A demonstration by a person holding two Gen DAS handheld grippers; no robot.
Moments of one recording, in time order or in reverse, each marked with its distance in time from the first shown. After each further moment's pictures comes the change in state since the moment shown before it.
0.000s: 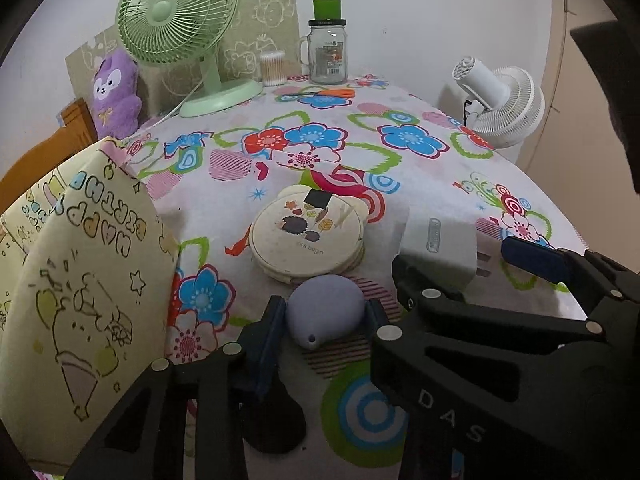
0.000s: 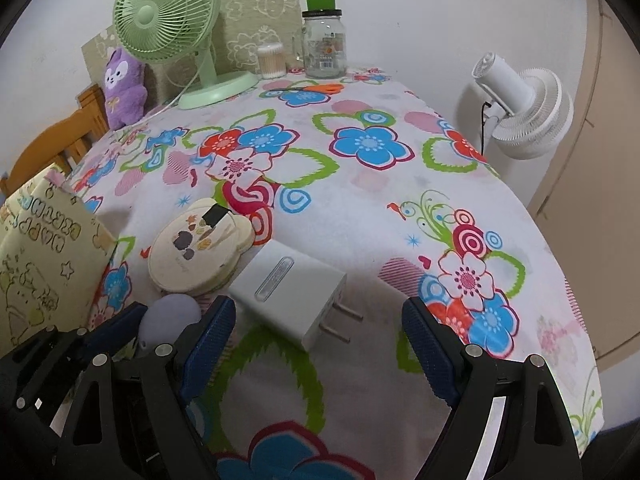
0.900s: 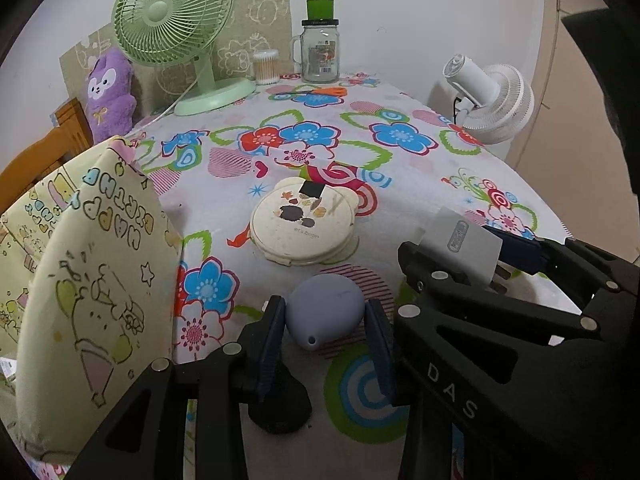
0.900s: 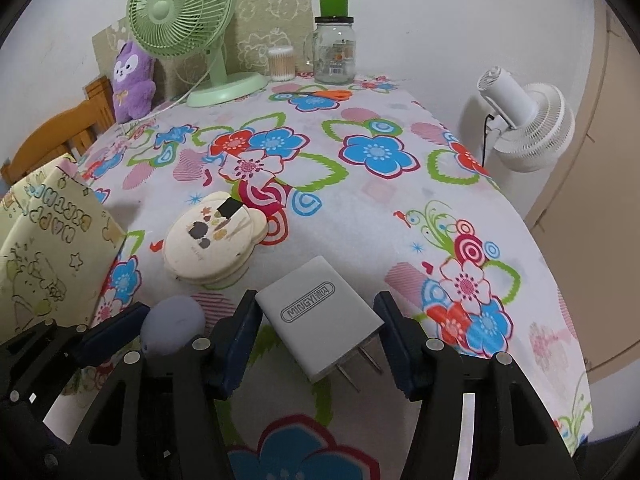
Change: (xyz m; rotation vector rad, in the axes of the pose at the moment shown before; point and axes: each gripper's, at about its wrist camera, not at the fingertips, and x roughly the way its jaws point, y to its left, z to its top) left arm -0.014 0.003 -0.006 0.015 0.008 -0.036; right arm -0.013 0.011 -0.002 -0.043 -0.016 -0.020
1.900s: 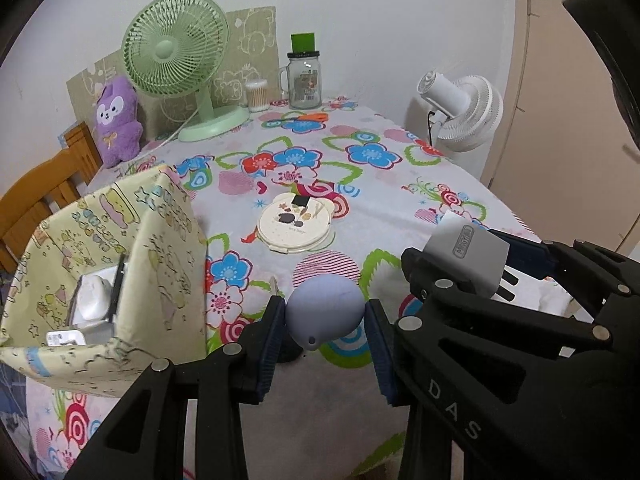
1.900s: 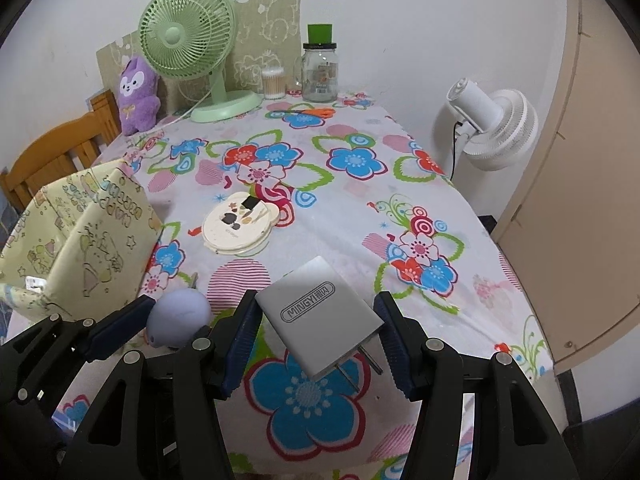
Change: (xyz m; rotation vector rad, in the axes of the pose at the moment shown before) left arm -0.068 -0.004 -0.019 0.048 -0.065 -0.026; right arm -0.080 0.013 -0.023 0.030 -0.032 -0.060
